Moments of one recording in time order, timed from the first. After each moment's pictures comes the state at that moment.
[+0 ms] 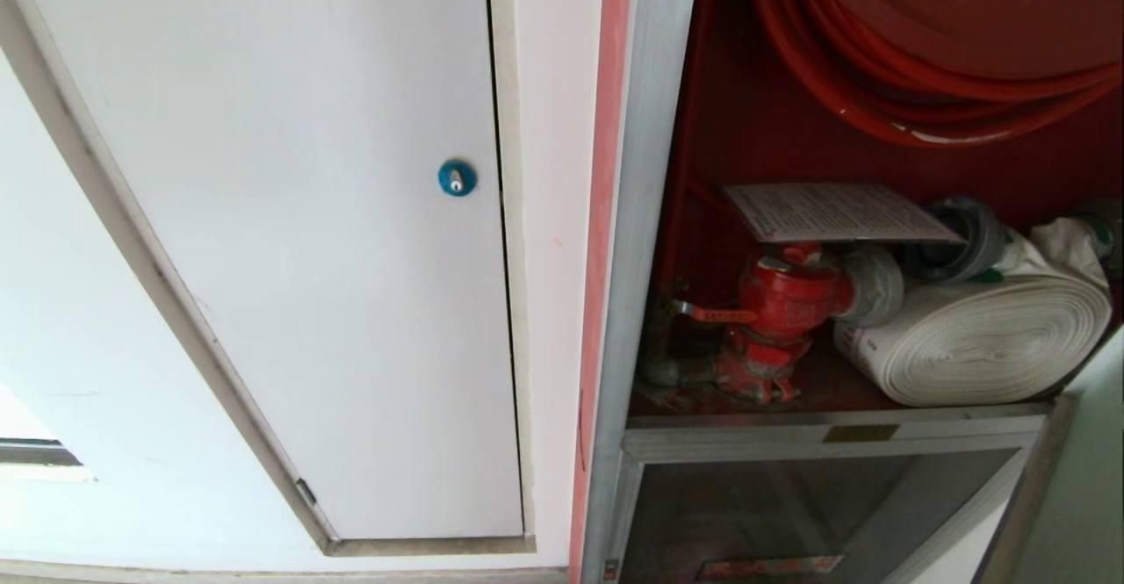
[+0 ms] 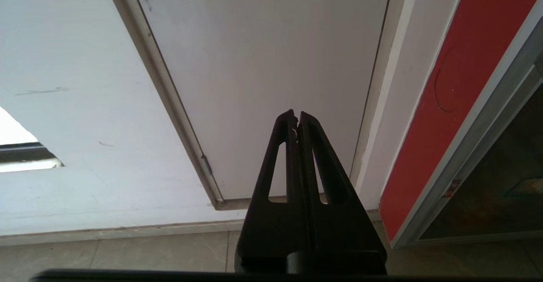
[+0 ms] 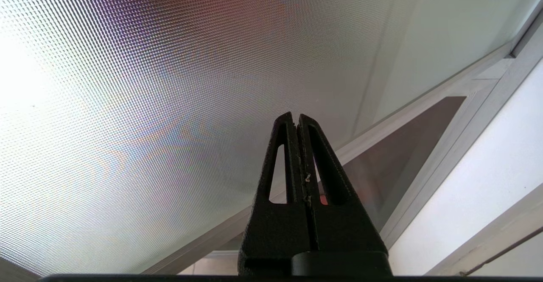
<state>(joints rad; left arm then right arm) 0.01 0.00 0.00 0.00 -0.04 0.06 0.00 0.00 0.00 0.00 -0.01 0.03</state>
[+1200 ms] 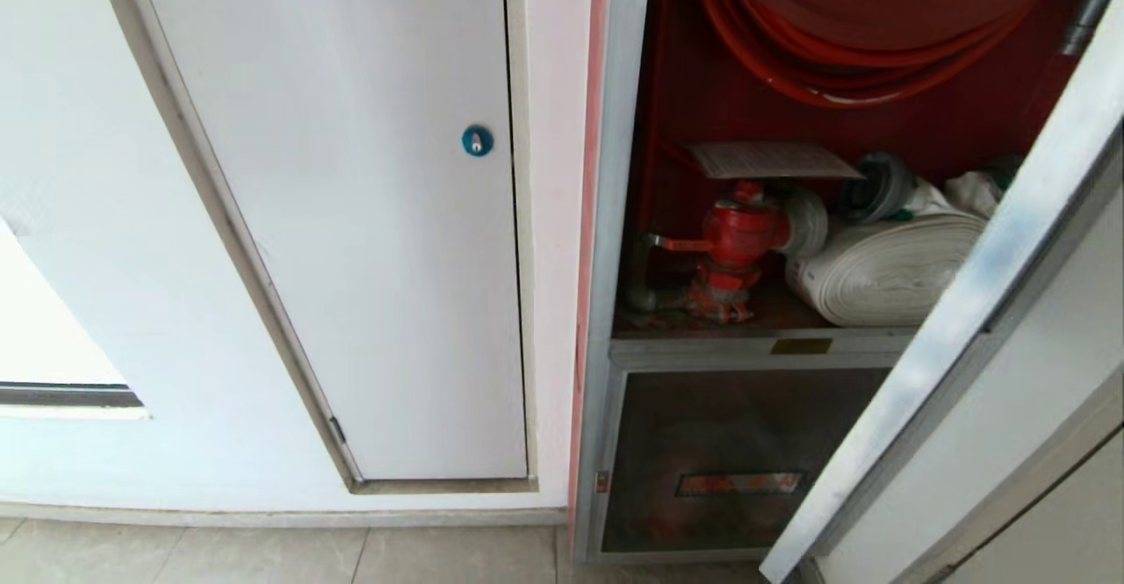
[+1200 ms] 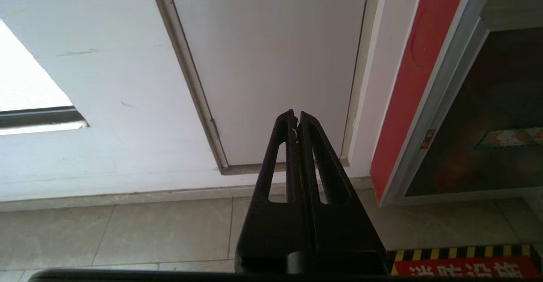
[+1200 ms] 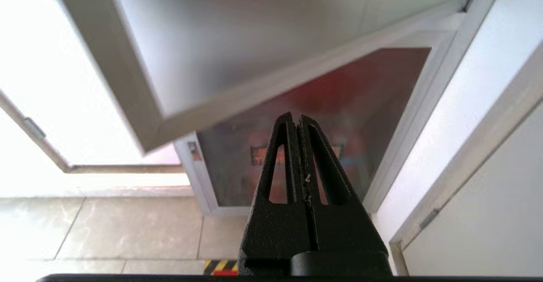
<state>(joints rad) 0.01 0.00 0.00 0.00 -0.04 0.06 0.00 0.00 0.00 0.00 -0.01 0.03</state>
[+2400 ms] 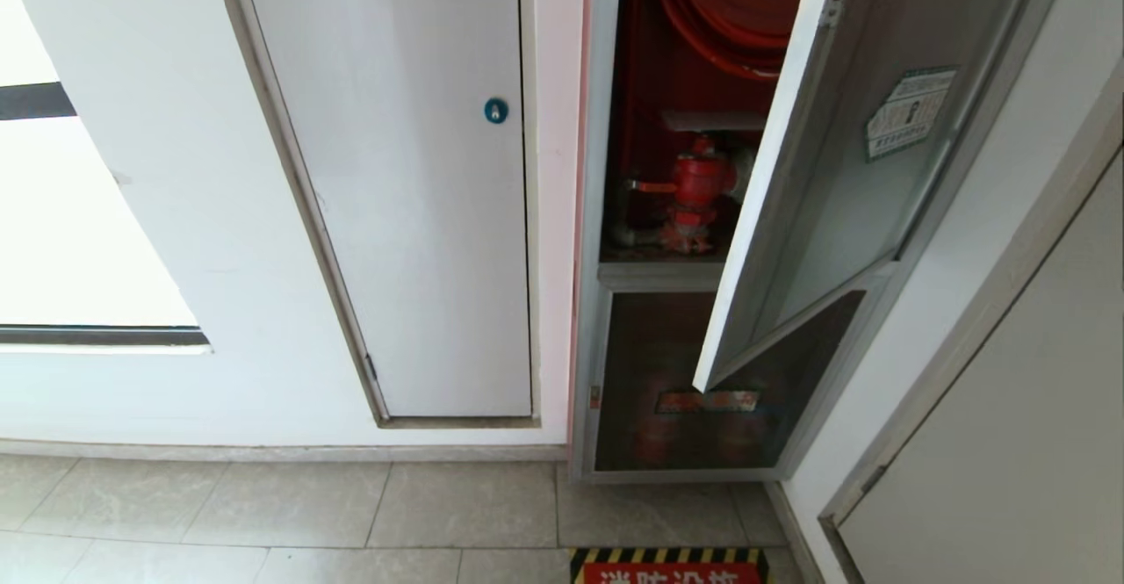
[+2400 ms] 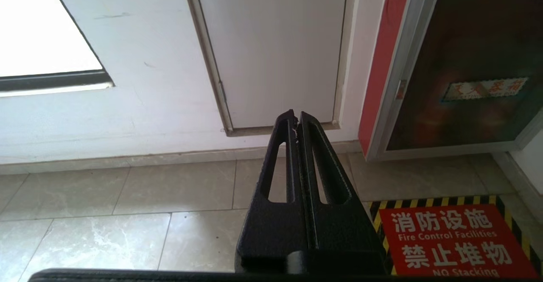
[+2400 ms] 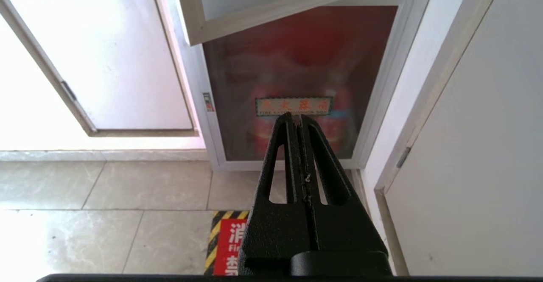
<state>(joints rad) 0.01 0.00 0.00 0.00 -0.04 0.06 0.00 0.00 0.00 0.00 -0.01 0.03</state>
